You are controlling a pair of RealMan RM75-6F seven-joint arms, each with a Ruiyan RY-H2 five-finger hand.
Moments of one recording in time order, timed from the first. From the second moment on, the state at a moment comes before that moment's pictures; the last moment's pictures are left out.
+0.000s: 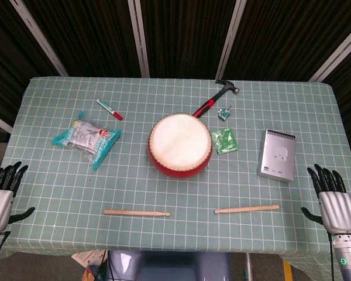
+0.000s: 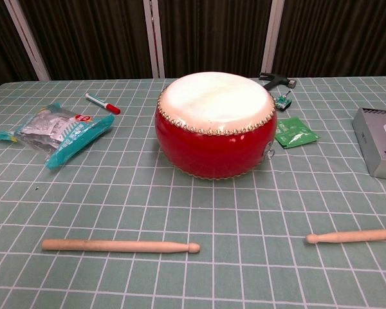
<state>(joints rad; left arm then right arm) -0.08 -1.13 -0.02 -1.64 1.51 1.48 0.13 0.10 -1.12 0.05 -1.59 -1.48 1.43 -0.10</state>
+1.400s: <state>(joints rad) -0.09 -1.11 -0.01 -1.66 1.51 1.45 0.09 0.20 -1.32 0.03 -1.61 -1.38 1.22 -0.52</state>
